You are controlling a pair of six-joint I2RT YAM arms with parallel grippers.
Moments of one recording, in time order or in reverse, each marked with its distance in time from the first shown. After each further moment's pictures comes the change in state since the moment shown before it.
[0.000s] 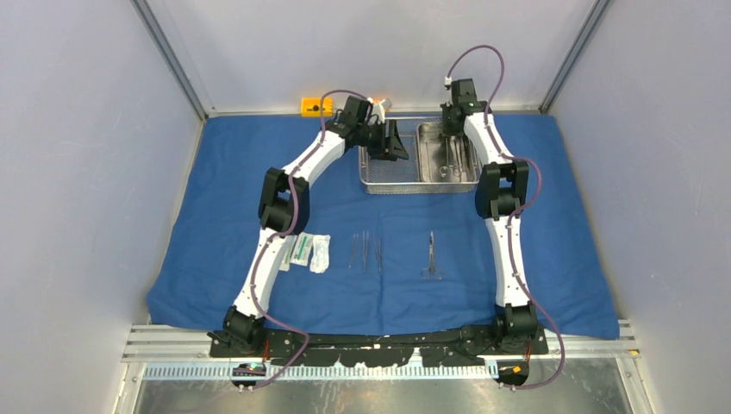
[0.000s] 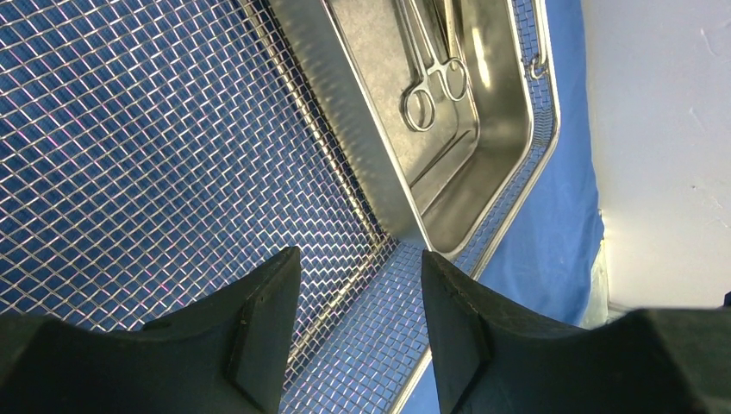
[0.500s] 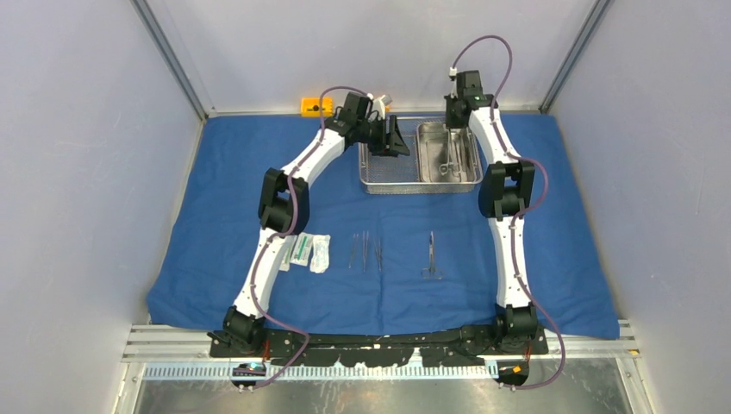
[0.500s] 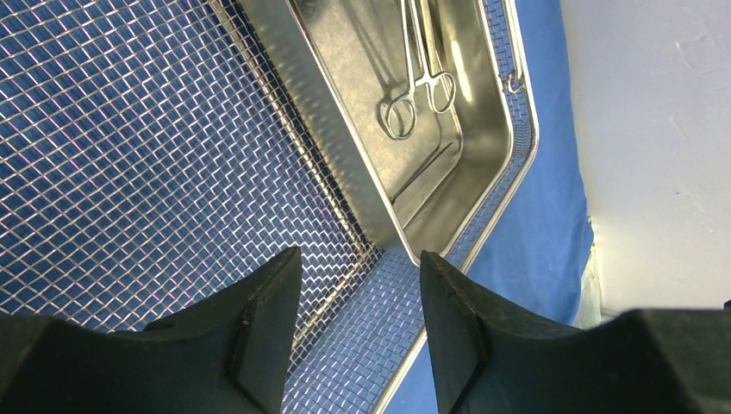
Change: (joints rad) left arm 0.000 0.000 0.034 0.001 0.000 -0.015; right arm -0.005 -0.057 0.000 -0.023 -0.019 0.016
